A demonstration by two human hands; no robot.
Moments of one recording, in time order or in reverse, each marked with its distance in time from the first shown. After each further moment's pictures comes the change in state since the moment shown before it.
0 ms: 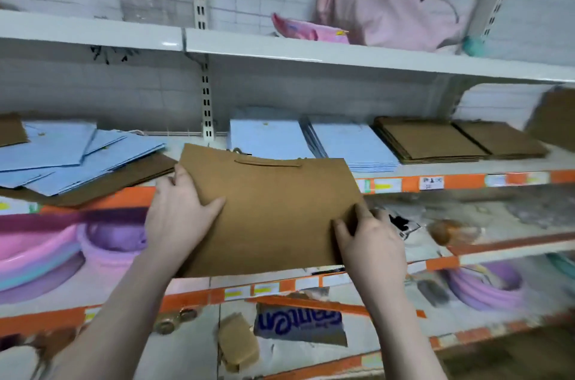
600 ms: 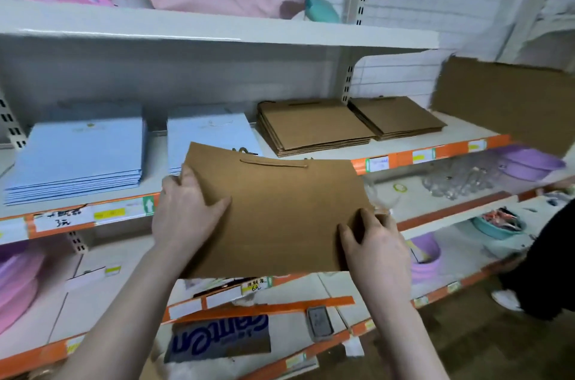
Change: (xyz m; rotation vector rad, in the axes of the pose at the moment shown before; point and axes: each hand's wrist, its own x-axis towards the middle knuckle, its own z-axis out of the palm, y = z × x) left_hand -0.047 0.294 0.190 -0.026 -0.126 0.137; right_hand 0.122 0.301 -0.053 -0.047 0.060 0.200
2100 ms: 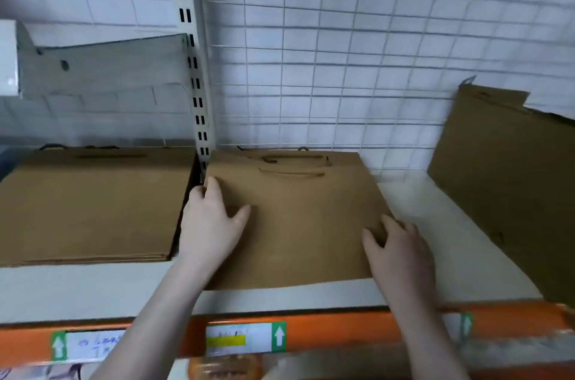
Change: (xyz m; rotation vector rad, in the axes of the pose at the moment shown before) left_hand 0.215 0.490 0.371 -0.022 0.094 -0.170; right_hand 0.609 0.347 0.062 0.113 -0.178 -0.153
